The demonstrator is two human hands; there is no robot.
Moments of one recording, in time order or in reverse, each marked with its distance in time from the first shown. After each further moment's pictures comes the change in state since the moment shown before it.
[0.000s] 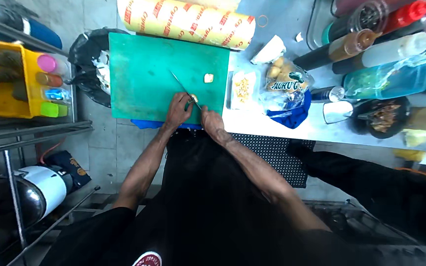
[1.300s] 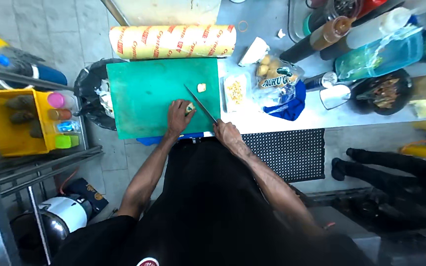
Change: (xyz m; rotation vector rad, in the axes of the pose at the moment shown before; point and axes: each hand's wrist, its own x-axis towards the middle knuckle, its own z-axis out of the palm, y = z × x) left_hand 0.026 0.007 -0.009 0.157 -0.175 -0.085; right_hand -0.061 0.052 -0.016 0.222 0.102 0.049
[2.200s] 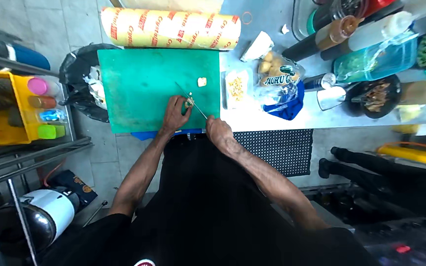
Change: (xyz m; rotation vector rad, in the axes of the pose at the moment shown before) left_hand -0.012 -0.013 0.003 -0.135 0.116 0.107; right_hand 0.016 -0.071 -0.022 -0.223 -0.280 0.175
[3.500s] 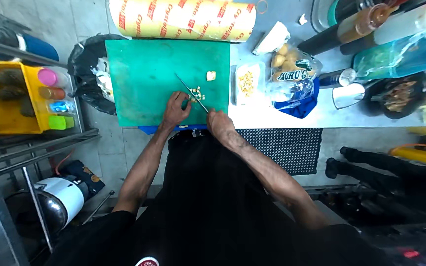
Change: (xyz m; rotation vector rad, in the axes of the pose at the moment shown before) left_hand -0.006 -0.016 -0.024 -0.066 -0.072 -0.013; right_hand 0.011 -0.021 0.003 0.023 -0.008 -0.041
